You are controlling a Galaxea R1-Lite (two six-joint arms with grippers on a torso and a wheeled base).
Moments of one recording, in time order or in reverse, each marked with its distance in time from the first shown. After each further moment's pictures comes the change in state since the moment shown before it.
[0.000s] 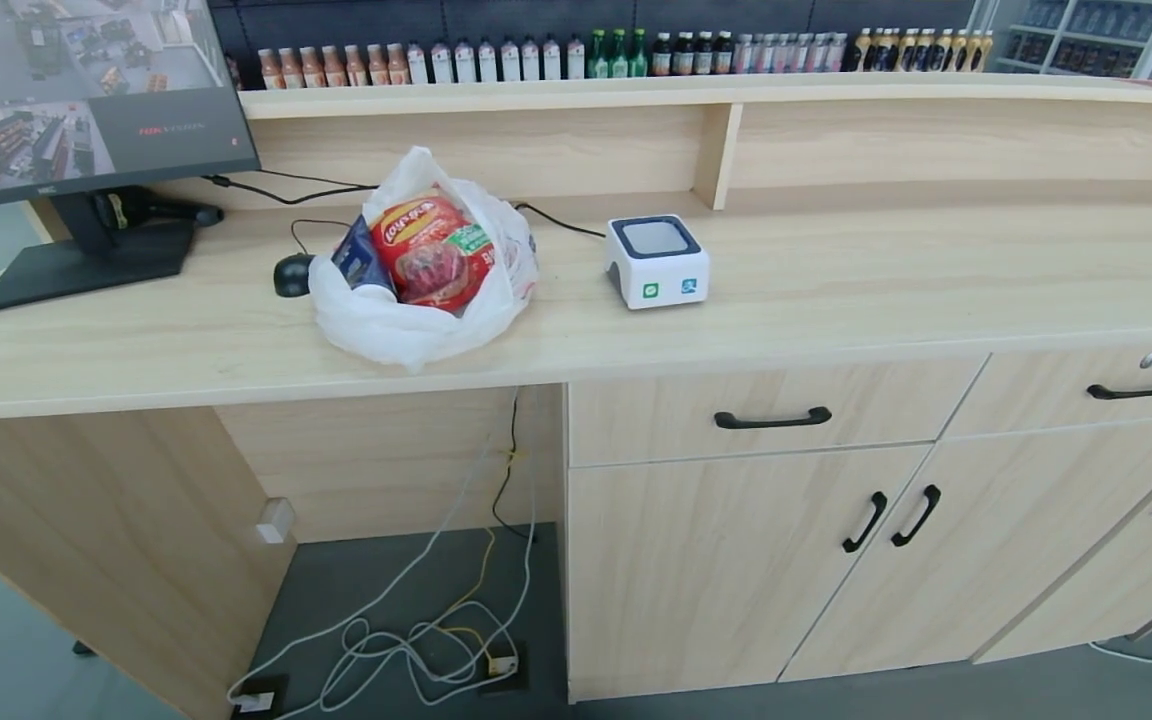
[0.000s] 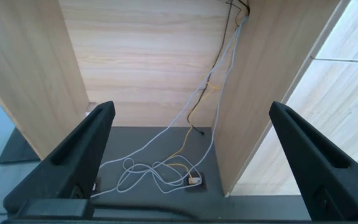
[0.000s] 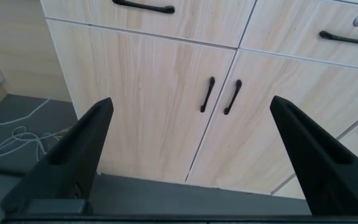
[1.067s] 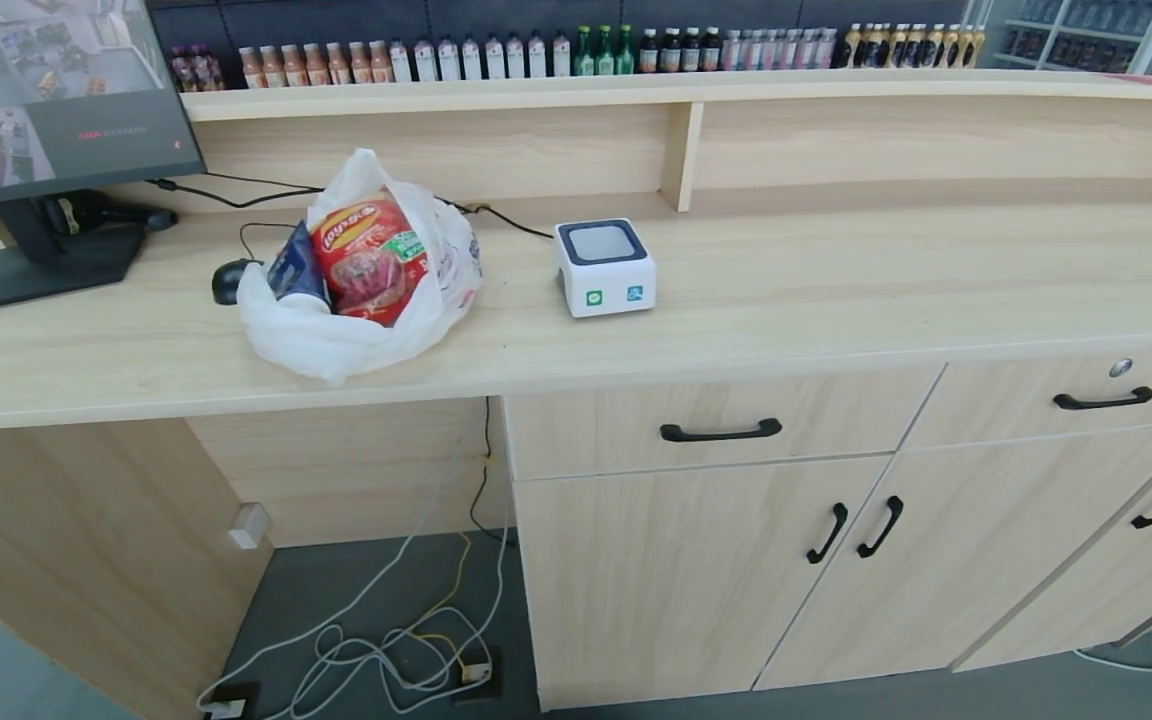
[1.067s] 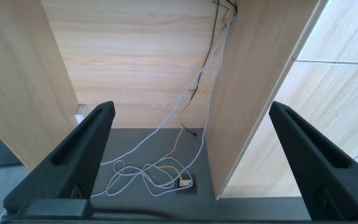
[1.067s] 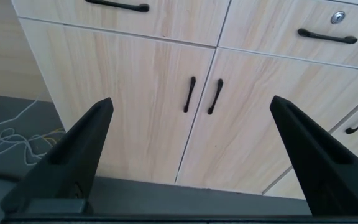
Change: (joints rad) left arm 0.001 0.000 0.000 0.000 0.000 0.001; right arm 0.001 0.000 0.000 0.000 0.000 -0.001
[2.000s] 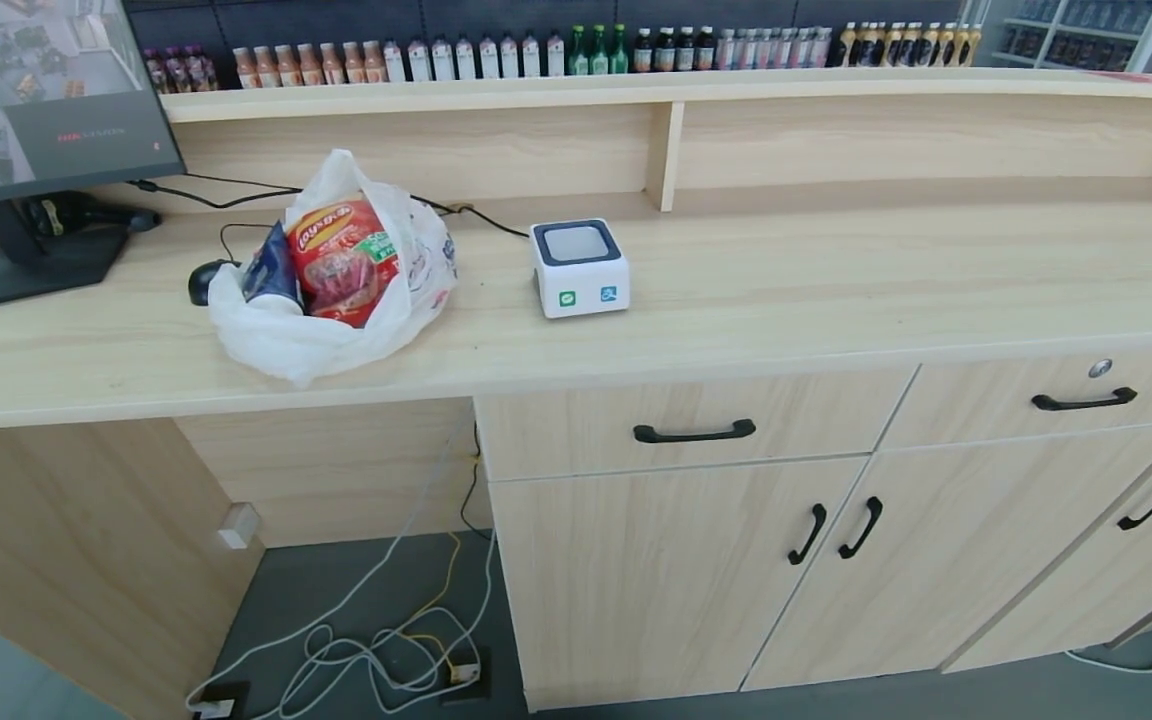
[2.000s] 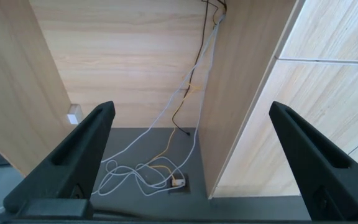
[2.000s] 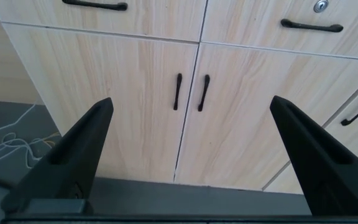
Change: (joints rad) left arm 0.000 0.000 0.000 0.000 0.000 0.000; right arm 0.000 0.000 0.000 0.000 0.000 0.049
